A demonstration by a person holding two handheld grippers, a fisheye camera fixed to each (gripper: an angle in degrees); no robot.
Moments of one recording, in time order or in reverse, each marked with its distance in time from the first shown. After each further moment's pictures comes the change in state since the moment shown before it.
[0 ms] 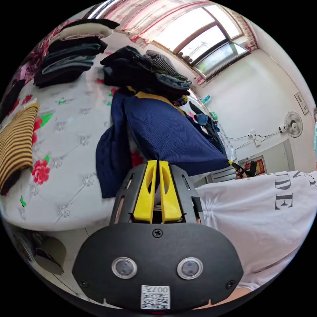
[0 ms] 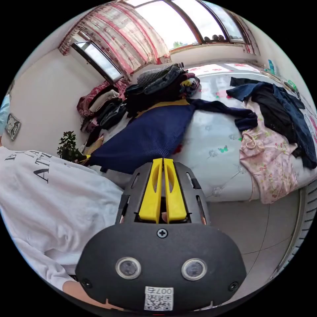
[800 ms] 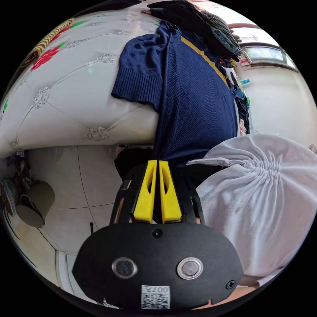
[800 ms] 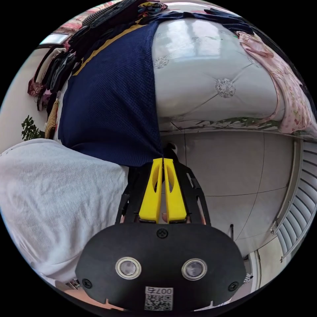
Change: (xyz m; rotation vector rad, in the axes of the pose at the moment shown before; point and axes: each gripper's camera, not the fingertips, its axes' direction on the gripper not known) left arm -0.046 0.054 0.115 -0.304 -0.071 -0.247; right arm 0.100 0.050 0.183 -0.505 0.164 0.229
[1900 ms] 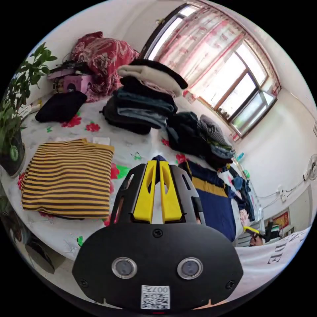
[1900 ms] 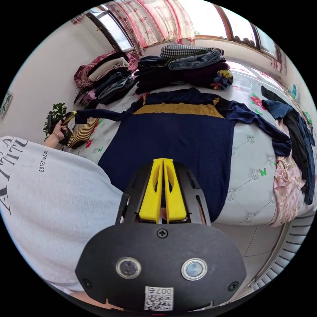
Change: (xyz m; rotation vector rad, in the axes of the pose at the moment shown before) left arm -0.095 -0.111 -0.310 0.896 -0.092 -0.027; right arm -0.129 -0.056 -0.034 0.416 0.005 -0.365
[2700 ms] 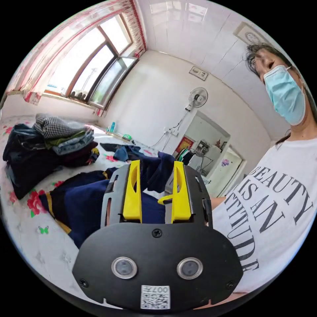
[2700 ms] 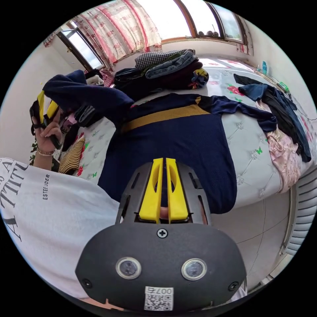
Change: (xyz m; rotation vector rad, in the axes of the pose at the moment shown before) left arm 0.243 0.113 0.044 -0.315 1.049 0.684; right arm -0.024 0.017 0.029 0.085 0.118 0.265
